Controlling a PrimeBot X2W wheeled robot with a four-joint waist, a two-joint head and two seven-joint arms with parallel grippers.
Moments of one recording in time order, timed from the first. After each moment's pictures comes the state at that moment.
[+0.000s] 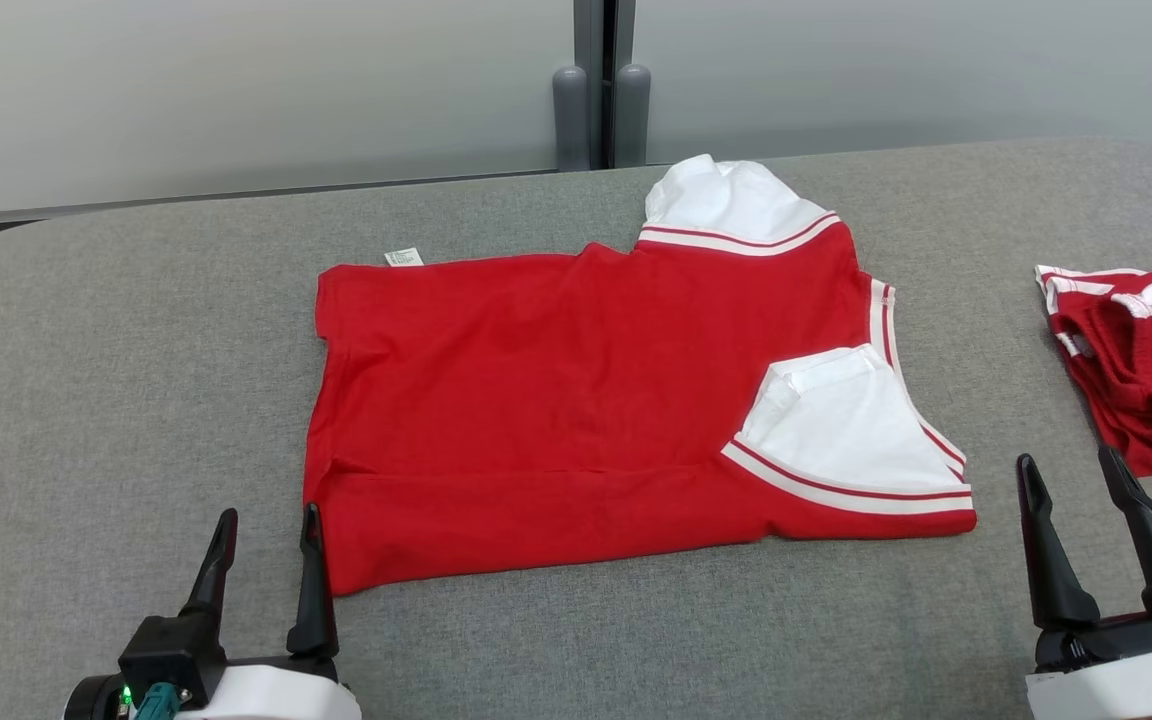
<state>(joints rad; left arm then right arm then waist) 0.03 0.07 -0.09 0.17 -0.22 0.09 -0.26 0.06 -0.26 0.07 0.01 0.33 0.13 -0.21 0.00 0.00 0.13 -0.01</state>
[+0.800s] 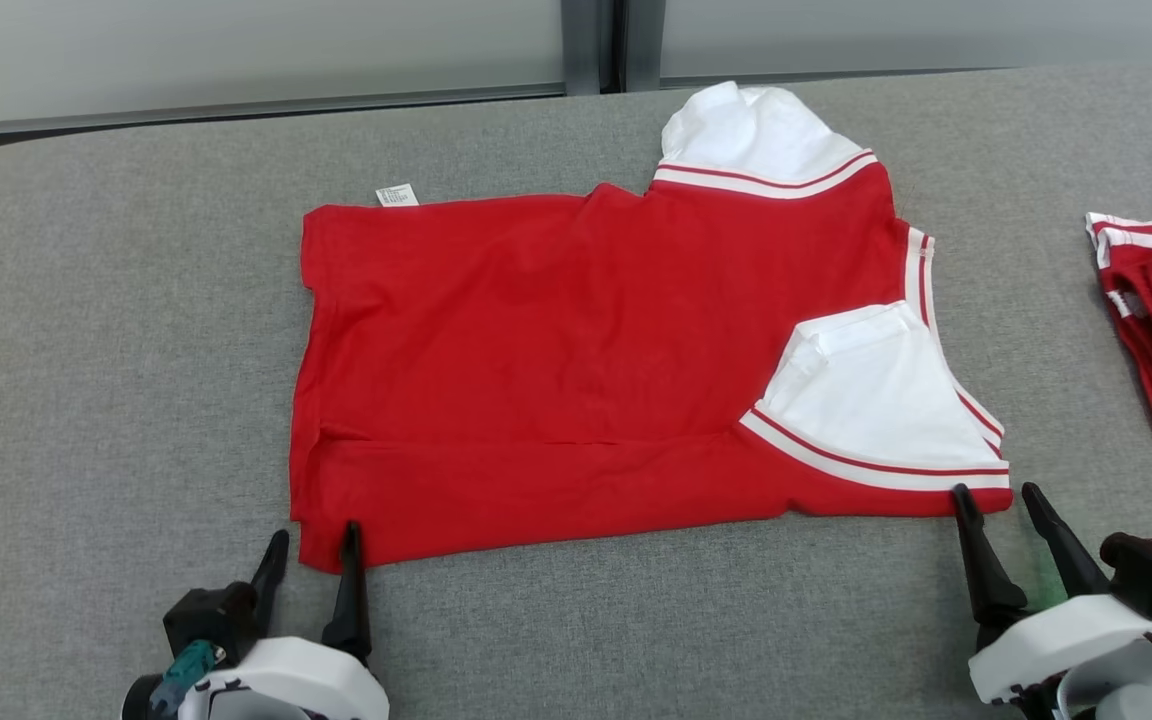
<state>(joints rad) -0.08 0.05 -0.14 0.44 -0.34 0.05 -0.23 -0.14 -0.26 0.20 0.45 0.45 0.13 -0.21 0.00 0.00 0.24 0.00</state>
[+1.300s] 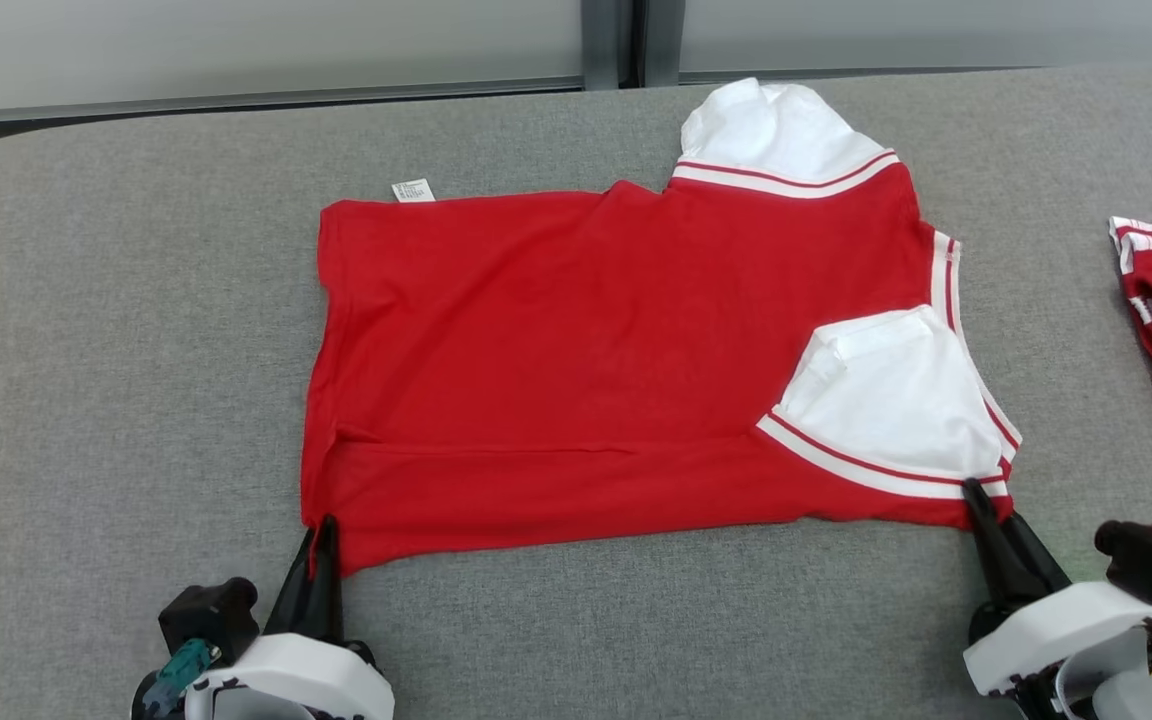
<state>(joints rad) -0.12 0.05 -0.15 0.46 -0.40 0.03 -0.25 -0.23 -0.31 0.34 0.55 0.63 0.13 -0.22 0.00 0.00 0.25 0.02</state>
